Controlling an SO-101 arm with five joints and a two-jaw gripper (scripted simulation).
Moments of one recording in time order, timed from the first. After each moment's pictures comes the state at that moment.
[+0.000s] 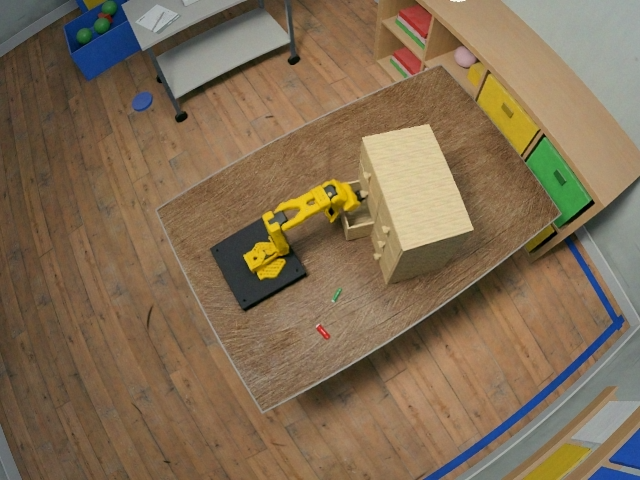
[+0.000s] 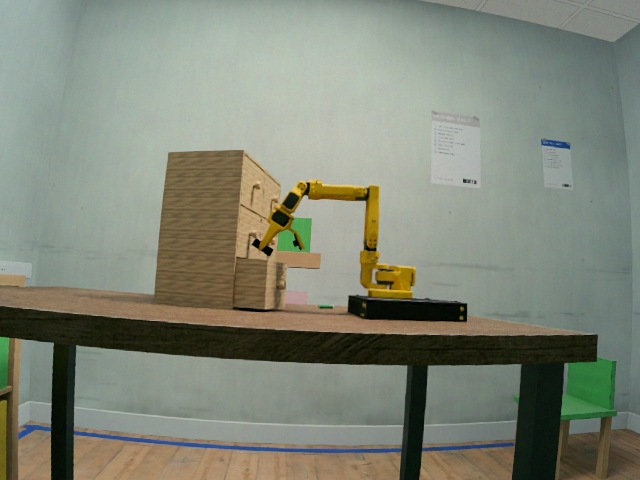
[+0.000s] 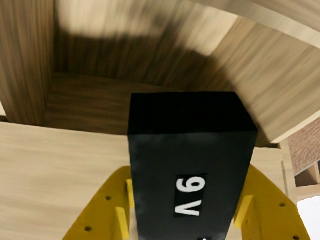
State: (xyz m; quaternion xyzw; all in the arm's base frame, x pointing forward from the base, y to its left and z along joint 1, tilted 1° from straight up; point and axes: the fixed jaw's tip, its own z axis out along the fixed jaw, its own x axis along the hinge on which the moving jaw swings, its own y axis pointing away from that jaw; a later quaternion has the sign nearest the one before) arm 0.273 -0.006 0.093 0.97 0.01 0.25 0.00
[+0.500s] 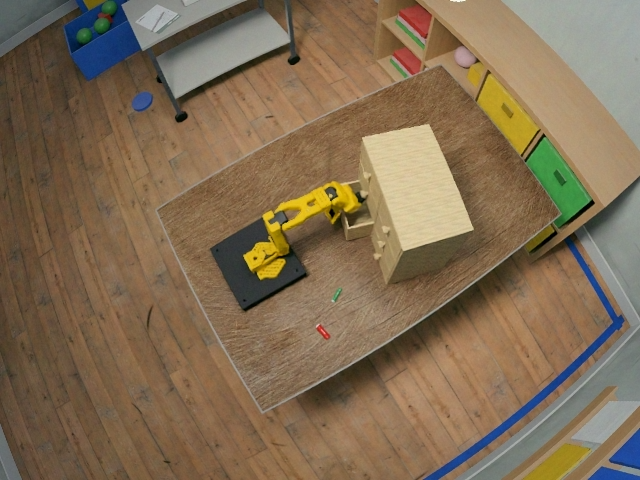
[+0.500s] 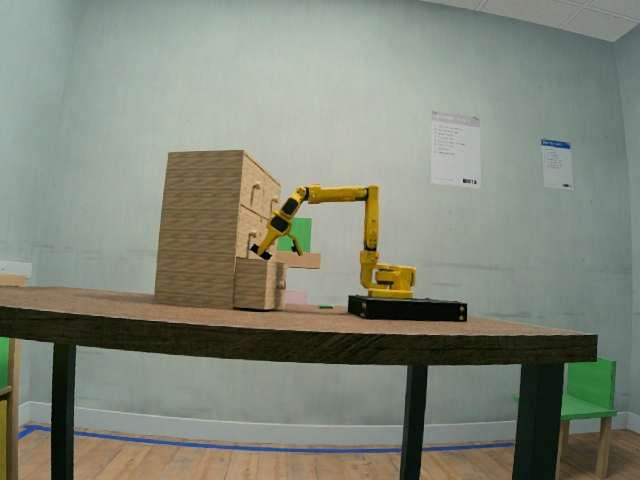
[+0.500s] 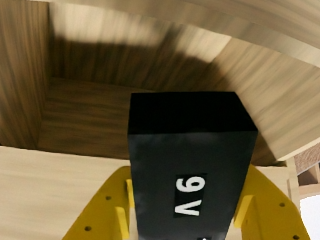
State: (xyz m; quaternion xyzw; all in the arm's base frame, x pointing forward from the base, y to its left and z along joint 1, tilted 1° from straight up) arm 0.276 -0.006 0.081 0.97 0.01 0.26 0.00
